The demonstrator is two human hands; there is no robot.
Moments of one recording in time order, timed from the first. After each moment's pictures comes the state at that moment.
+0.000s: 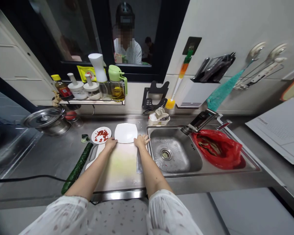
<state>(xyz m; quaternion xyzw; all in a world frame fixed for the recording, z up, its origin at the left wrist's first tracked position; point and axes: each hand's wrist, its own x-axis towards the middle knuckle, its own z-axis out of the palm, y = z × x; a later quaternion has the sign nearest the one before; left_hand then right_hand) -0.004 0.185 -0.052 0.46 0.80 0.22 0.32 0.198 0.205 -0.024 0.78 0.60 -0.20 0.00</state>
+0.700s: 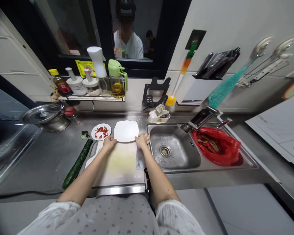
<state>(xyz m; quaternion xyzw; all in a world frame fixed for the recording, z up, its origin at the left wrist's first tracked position) -0.005 0.153 -0.042 0.43 0.77 0.30 0.36 0.212 0.177 -0.016 0.77 0.57 -0.24 -0.15</state>
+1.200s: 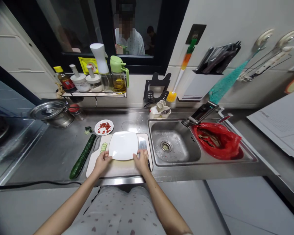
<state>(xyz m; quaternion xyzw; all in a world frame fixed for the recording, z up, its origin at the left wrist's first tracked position) -0.025 0.004 -0.049 0.42 0.70 0.43 0.40 0.214 0.028 -0.040 0.69 0.60 -0.28 -0.31</state>
